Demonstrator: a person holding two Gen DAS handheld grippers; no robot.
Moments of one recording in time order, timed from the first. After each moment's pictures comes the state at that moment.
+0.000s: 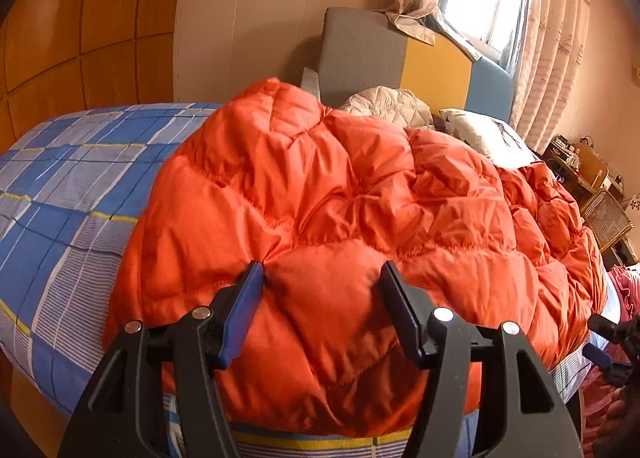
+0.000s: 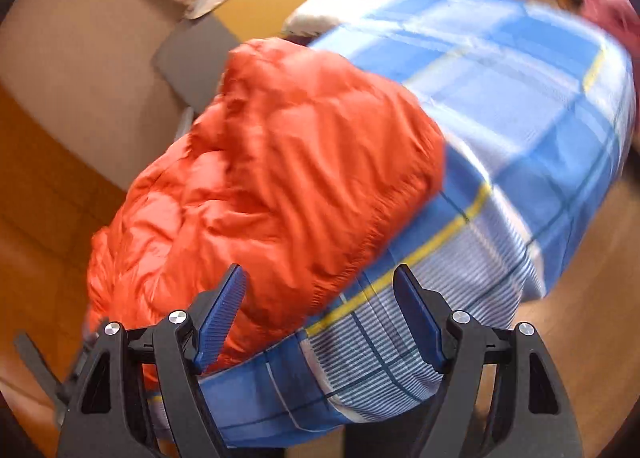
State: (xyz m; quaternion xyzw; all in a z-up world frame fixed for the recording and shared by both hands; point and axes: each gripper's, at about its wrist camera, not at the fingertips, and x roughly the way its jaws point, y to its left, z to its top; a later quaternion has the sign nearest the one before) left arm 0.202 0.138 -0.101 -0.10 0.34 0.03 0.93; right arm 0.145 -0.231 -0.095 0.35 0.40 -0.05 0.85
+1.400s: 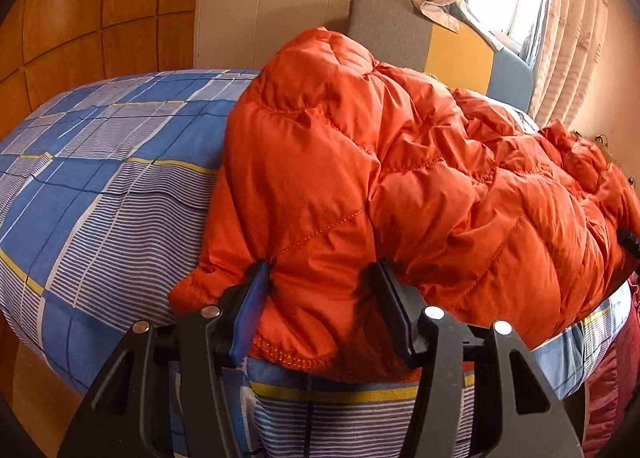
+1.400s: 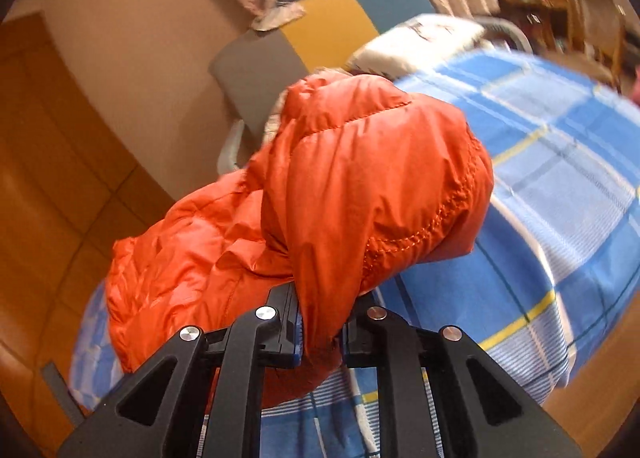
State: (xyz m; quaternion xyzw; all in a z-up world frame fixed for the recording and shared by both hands) left arm 0.172 0.169 -0.139 -0.11 0.37 0.05 0.92; right arm 0.180 -0.208 -0.045 0.25 0.33 0.01 0.91
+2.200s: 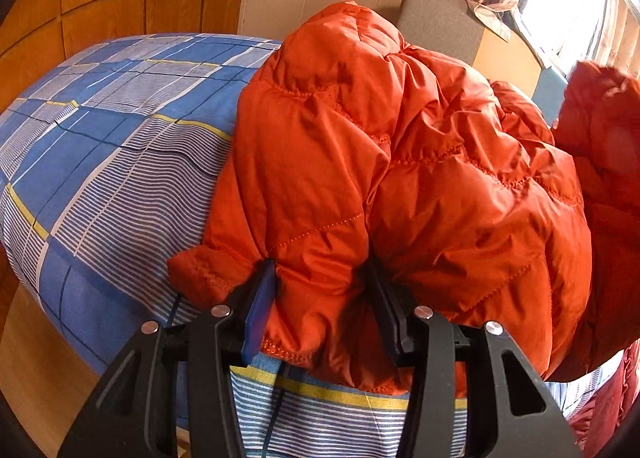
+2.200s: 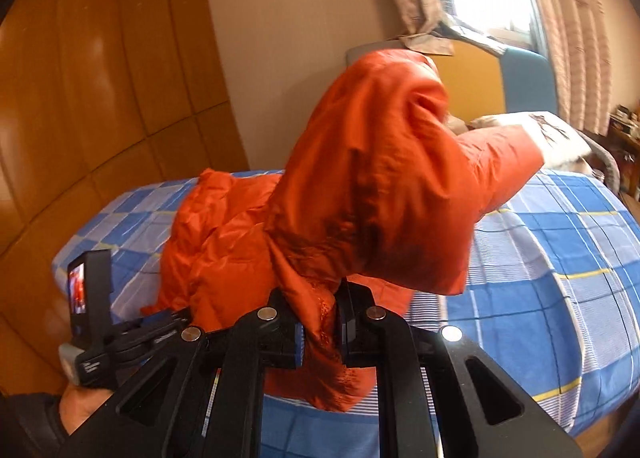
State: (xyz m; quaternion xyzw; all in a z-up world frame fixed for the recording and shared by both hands) left arm 0.184 0.164 -0.142 -0.18 0.41 0.12 0.89; right arm 0.160 -0.111 0.006 0.05 0.28 0.17 0.94
